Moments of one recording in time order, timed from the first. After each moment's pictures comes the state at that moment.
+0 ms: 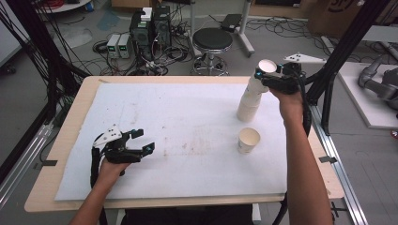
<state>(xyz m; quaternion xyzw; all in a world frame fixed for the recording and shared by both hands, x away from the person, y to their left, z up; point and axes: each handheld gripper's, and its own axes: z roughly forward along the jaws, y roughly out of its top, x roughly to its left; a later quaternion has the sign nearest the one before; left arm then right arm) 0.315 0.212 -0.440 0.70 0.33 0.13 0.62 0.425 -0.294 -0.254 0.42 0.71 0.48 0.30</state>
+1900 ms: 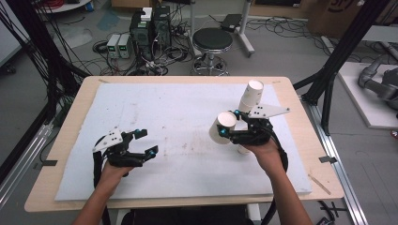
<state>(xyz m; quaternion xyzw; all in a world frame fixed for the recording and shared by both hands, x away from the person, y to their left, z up) 0.302 0.199 -0.431 0.69 0.27 0.13 0.65 0.328 -0.218 -0.328 0.25 0.79 0.54 0.14</state>
